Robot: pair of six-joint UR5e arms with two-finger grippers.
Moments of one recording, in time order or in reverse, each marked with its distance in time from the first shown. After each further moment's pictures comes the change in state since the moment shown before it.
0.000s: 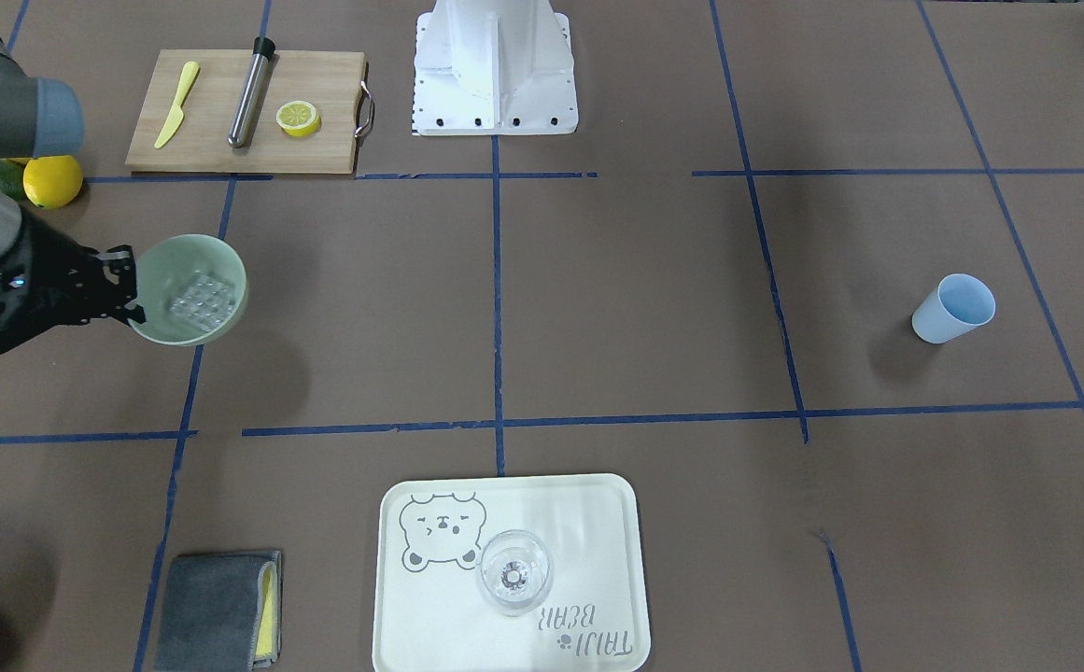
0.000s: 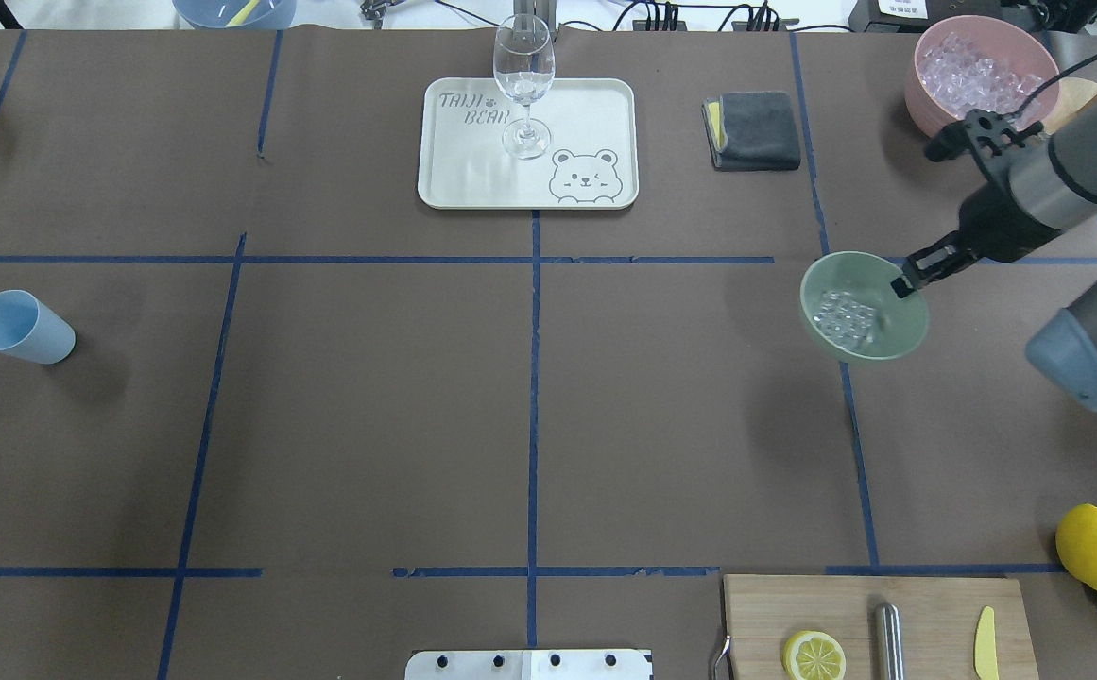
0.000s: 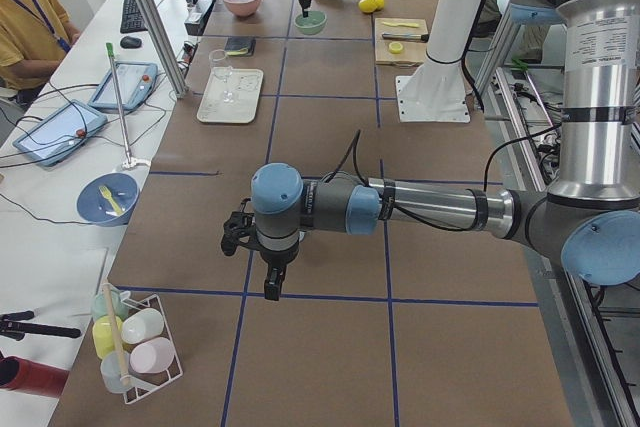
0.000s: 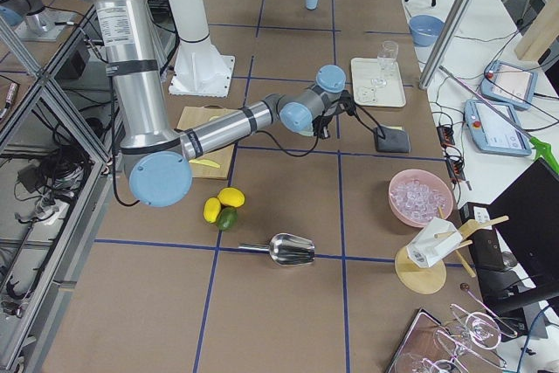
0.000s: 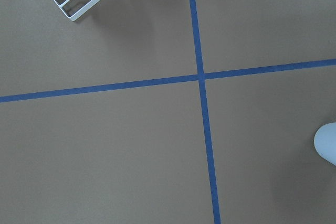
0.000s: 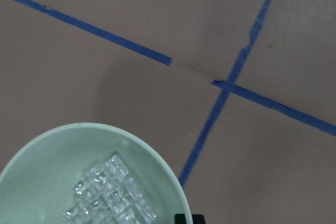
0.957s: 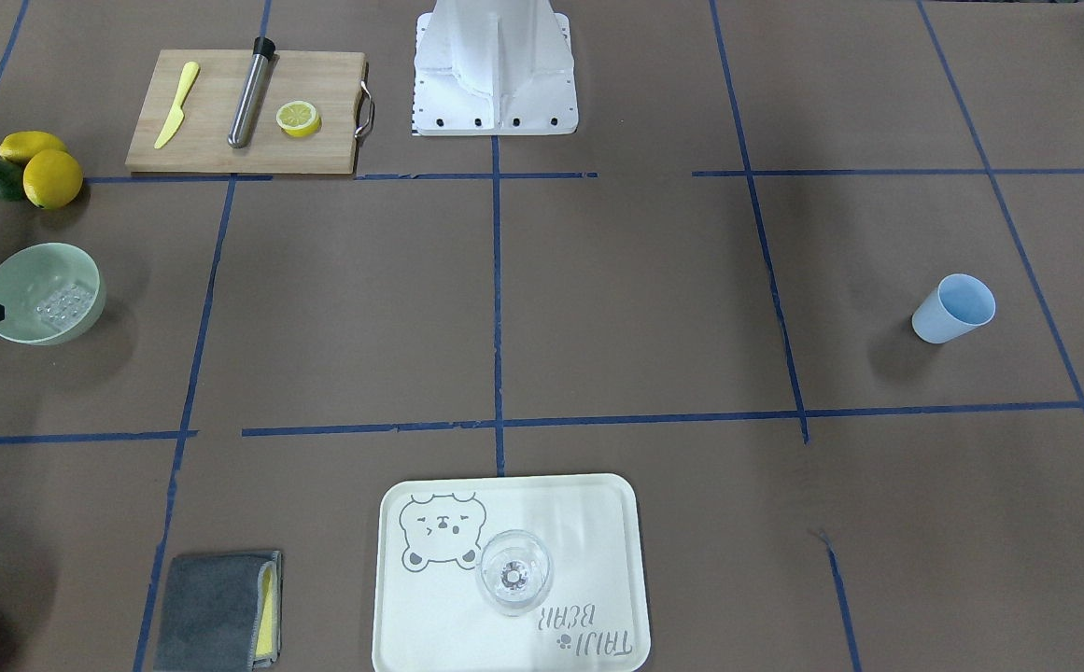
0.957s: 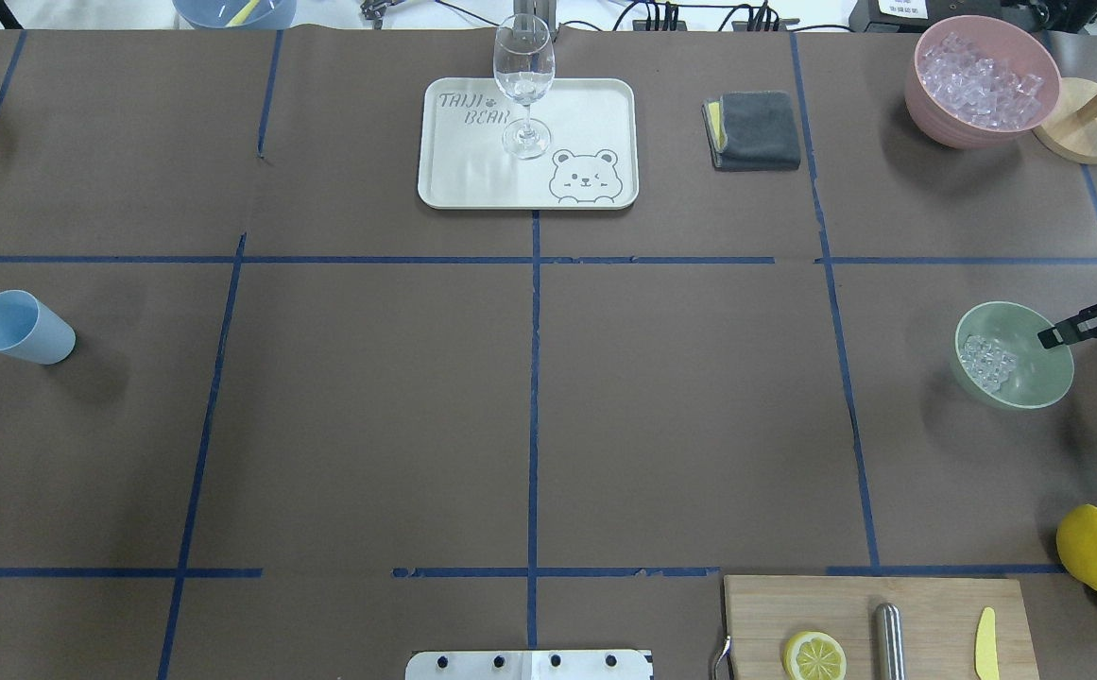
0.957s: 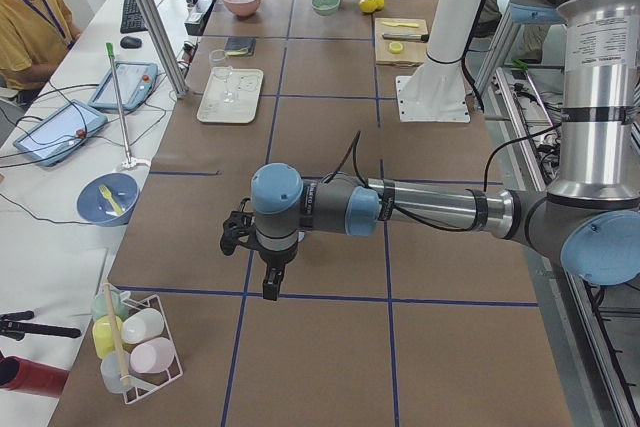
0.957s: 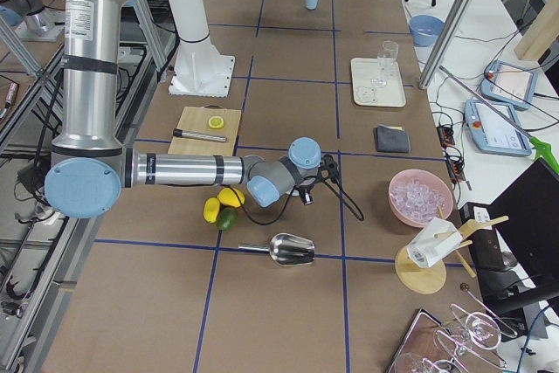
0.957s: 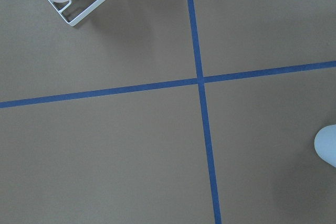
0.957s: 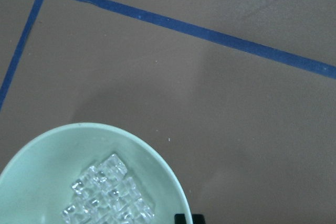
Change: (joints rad) left arm 0.000 -0.001 0.004 -0.009 0.000 0.000; right arm 0.085 -0.201 -0.208 0.413 0.001 0.041
